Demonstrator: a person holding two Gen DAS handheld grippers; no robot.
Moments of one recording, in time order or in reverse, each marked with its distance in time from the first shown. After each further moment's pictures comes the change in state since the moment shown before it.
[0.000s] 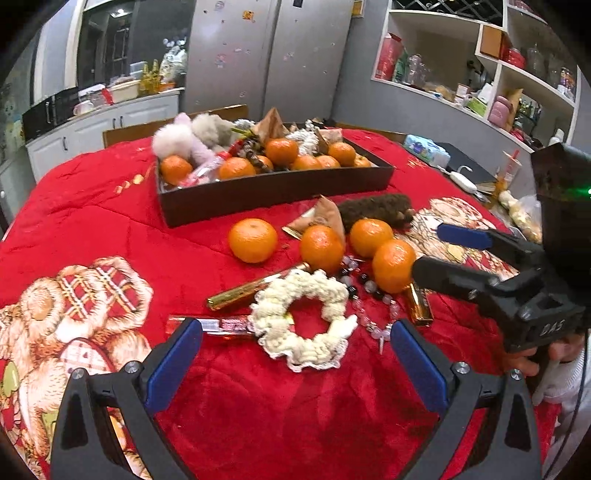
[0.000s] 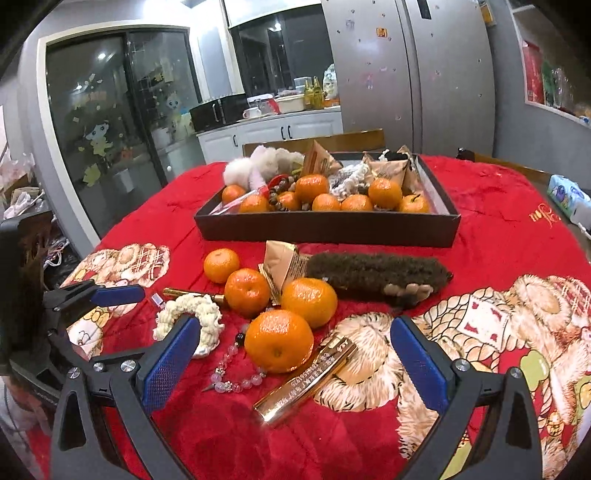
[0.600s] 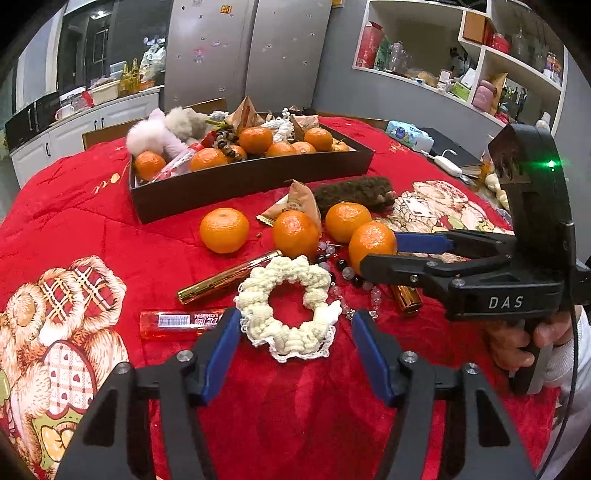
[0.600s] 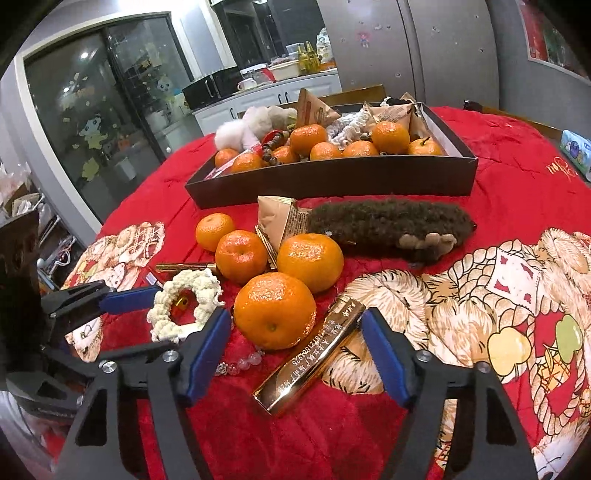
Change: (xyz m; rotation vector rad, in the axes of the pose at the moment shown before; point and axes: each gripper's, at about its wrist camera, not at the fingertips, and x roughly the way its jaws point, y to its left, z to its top) left arm 0.006 -0.012 -0.002 0.056 0.031 -0.024; right arm 0.024 -0.009 -0.011 0.081 0.140 0.047
